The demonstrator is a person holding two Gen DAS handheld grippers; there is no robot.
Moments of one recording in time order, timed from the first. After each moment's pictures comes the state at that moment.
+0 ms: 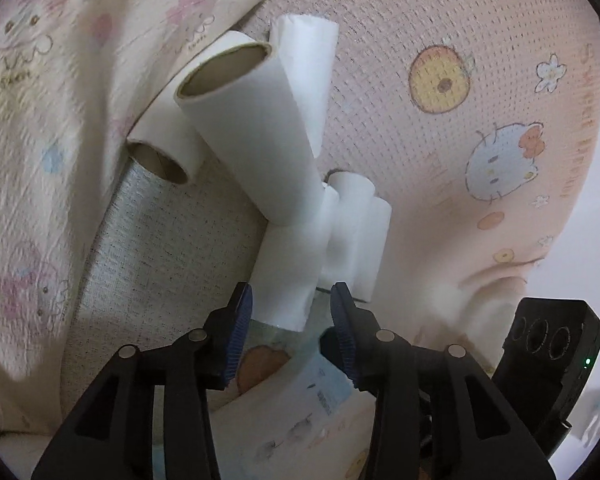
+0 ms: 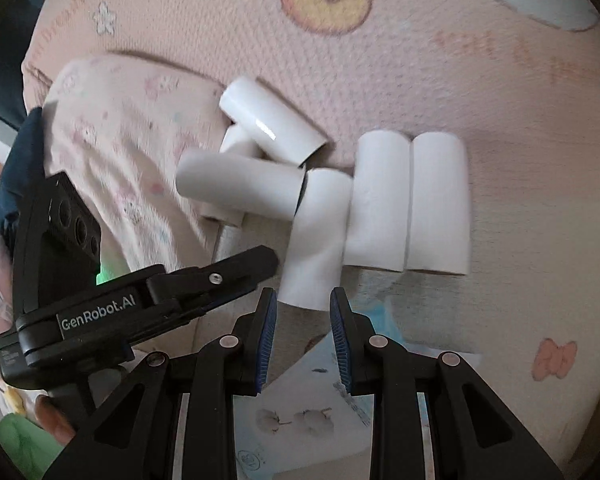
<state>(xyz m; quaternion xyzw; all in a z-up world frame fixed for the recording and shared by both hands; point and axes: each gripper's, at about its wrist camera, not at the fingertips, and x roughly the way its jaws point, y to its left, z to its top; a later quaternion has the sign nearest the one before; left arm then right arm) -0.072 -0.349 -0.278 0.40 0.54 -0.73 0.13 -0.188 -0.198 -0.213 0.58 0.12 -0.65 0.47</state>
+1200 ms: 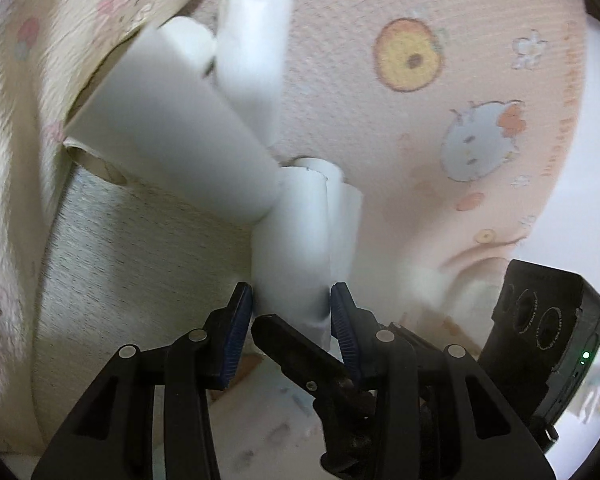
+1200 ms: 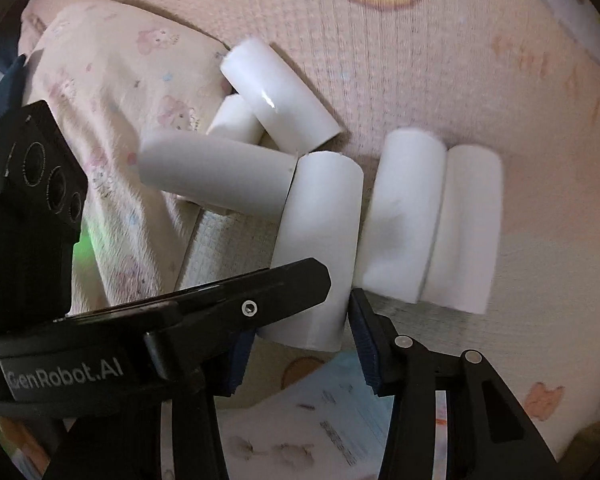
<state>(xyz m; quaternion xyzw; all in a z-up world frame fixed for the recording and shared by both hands) -0.085 -0.353 -0.281 0.39 0.54 -0.74 0.06 -0.183 -0.203 -0.218 0.55 0.21 -0.66 0.48</state>
